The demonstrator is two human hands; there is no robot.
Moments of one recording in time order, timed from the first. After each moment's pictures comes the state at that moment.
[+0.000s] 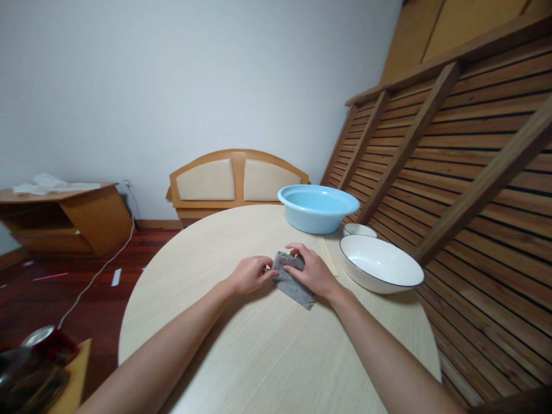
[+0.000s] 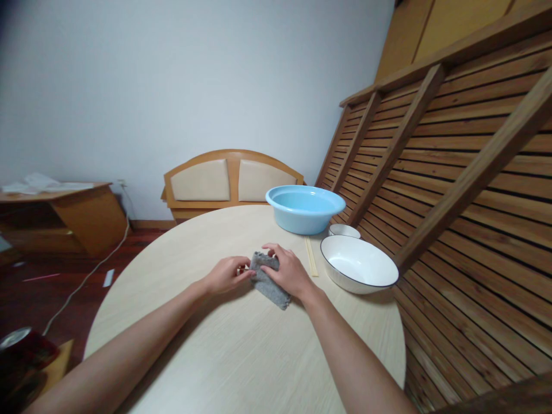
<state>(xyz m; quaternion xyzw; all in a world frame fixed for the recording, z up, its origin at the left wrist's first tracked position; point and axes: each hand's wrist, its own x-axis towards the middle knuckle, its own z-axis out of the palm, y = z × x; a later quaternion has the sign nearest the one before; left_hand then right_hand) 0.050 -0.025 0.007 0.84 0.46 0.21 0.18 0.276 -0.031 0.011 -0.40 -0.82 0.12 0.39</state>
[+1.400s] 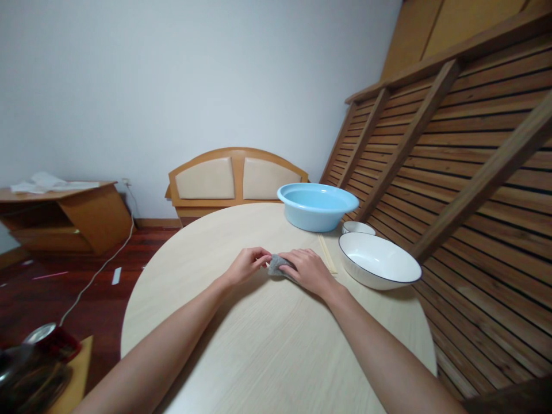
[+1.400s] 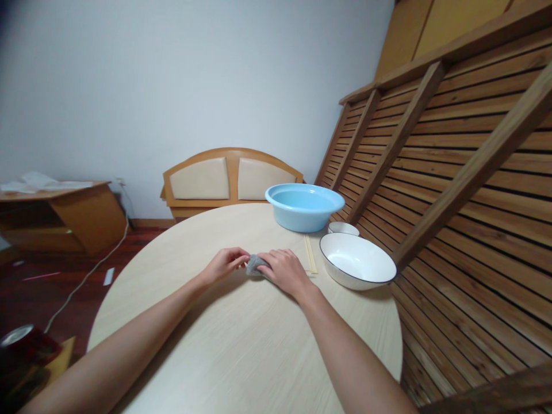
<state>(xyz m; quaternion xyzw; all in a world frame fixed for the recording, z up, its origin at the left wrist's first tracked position) 0.045 -0.007 -0.001 0.73 0.43 0.36 0.40 0.270 -0.033 0.009 -0.41 -0.88 -0.04 0.23</state>
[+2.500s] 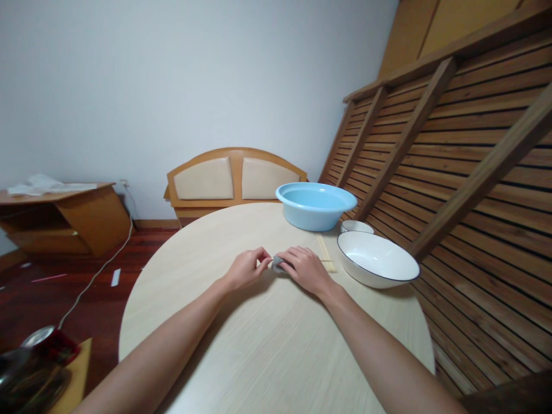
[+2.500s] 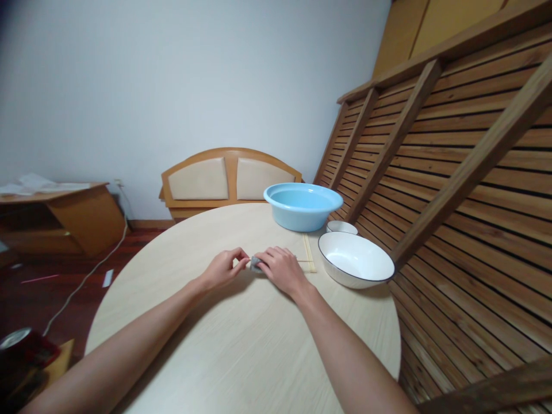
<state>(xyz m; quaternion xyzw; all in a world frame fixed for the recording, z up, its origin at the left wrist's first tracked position) 0.050 -0.023 0.005 0.80 0.50 0.29 0.18 0.267 -0.035 0.011 -0.41 -0.88 -0.06 0.25</state>
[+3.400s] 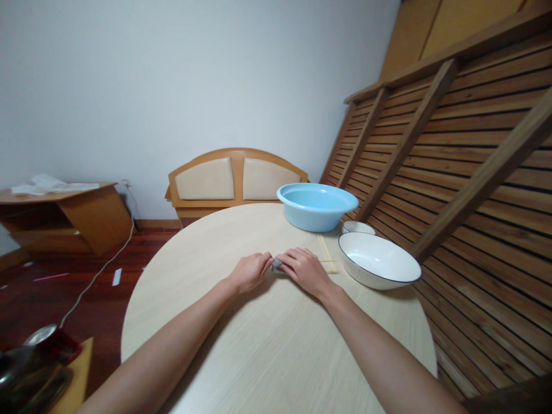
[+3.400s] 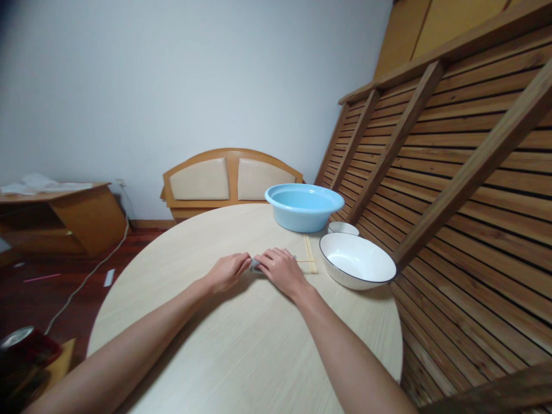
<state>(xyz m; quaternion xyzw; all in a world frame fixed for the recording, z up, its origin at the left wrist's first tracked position) 0.054 -0.023 0.004 0.84 0.50 0.17 0.10 0.266 -0.031 0.006 -0.38 -0.89 -0.10 0.23</state>
